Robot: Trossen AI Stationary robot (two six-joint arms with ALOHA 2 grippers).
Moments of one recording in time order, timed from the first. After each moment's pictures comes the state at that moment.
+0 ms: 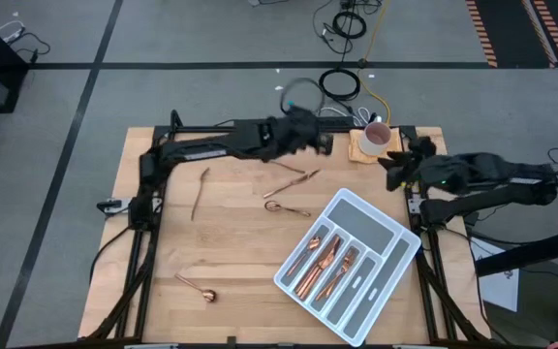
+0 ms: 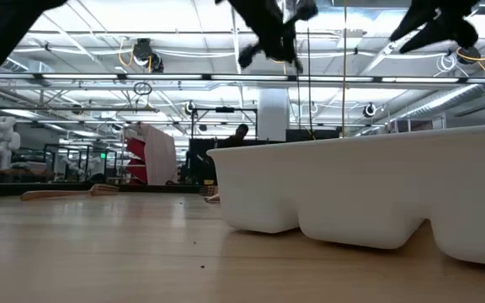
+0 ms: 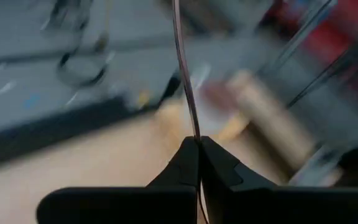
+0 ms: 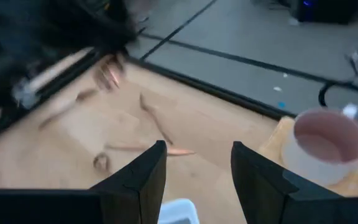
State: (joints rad) left arm 0.21 2.02 1.99 -0.48 -0.43 -0.66; right arm 0.07 0.68 0.97 -0.96 0.70 0.81
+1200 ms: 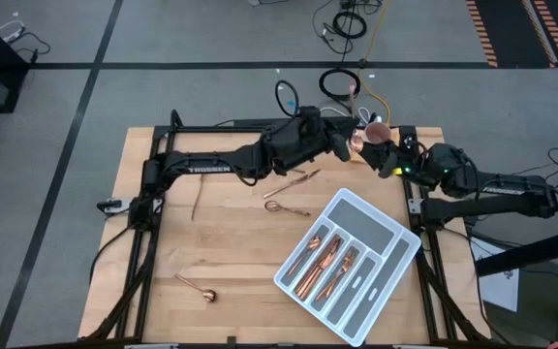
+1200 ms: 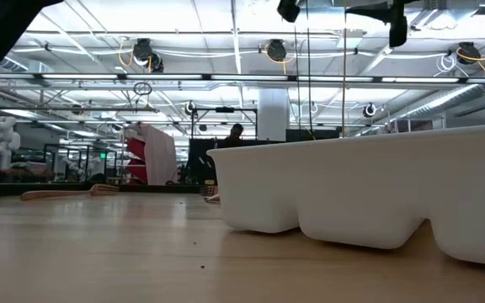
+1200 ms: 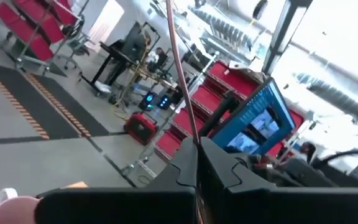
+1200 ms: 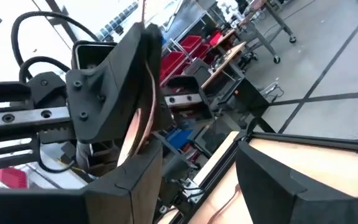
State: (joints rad) left arm 0.10 2.05 1.99 0.28 -0.35 -0.54; right arm -0.11 0.68 0.70 0.11 0.33 0.80
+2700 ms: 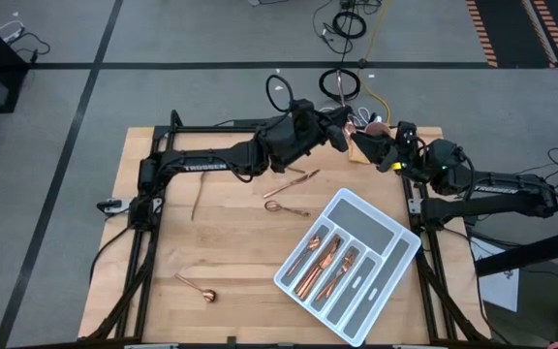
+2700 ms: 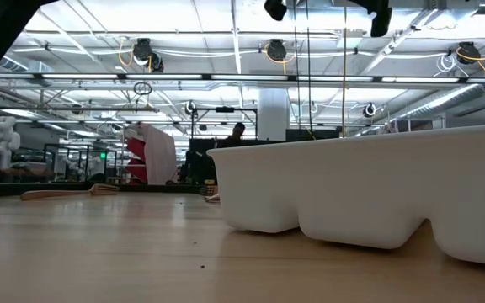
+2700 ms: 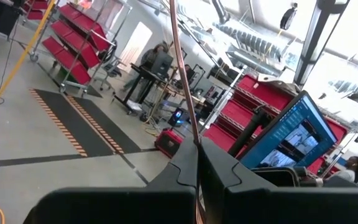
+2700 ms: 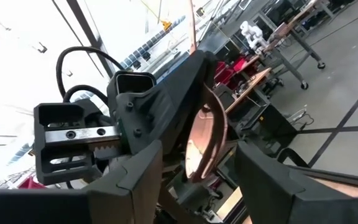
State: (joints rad) left arm 0.10 2.03 1.99 0.27 -0.48 -0.46; right arm -0.16 0.77 0.70 0.35 0.28 0.76
